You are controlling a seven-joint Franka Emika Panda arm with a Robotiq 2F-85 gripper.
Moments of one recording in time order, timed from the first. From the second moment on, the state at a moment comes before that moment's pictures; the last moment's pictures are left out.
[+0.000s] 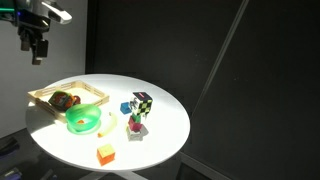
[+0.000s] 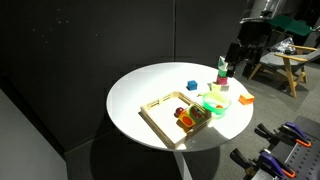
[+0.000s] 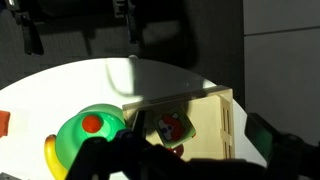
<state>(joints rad) 0.09 -0.43 0.03 -2.56 0.30 2.07 0.12</state>
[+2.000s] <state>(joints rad) 0.12 0.06 0.12 -2.37 -0.05 2.46 0.21</state>
